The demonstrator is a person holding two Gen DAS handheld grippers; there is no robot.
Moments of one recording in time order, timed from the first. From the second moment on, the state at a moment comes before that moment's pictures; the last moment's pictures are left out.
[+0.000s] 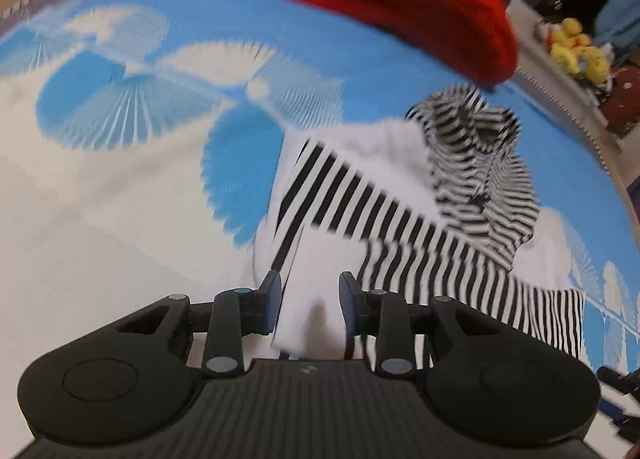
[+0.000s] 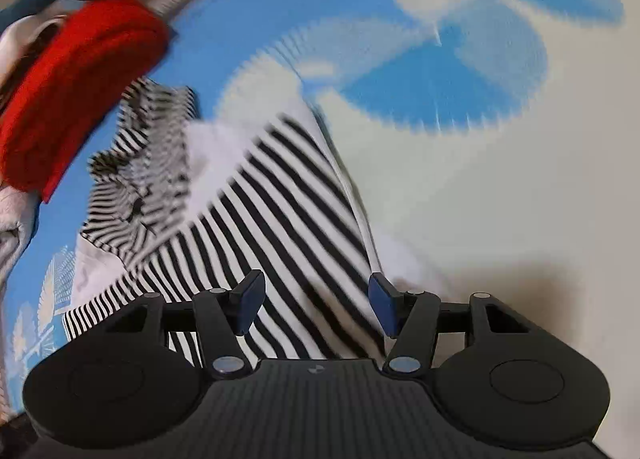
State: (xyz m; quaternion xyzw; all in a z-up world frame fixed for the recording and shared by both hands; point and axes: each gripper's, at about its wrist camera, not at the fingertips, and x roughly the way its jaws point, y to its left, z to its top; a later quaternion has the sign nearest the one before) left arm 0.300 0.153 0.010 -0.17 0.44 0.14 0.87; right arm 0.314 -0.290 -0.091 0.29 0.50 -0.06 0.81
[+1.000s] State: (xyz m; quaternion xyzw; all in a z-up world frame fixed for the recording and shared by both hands) left arm 0.277 0.095 0.049 0.02 0.34 0.09 0.94; right arm 0.291 -0.314 -0.036 0.15 0.41 -0.07 0.90
